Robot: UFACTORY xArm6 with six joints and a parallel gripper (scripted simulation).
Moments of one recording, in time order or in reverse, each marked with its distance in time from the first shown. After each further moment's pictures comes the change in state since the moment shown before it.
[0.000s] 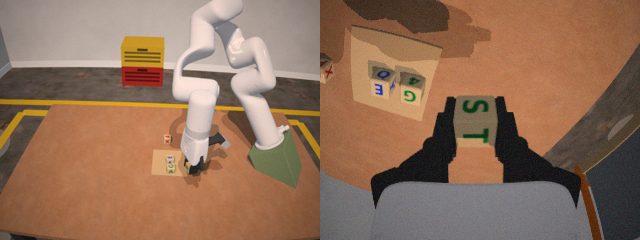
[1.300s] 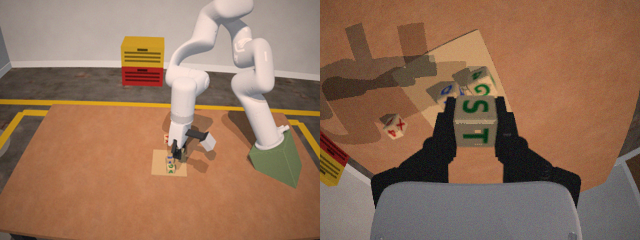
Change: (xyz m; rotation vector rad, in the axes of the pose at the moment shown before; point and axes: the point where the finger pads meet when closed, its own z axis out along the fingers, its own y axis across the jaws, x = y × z) arm -0.011 -0.078 0.000 -0.011 0.025 0.814
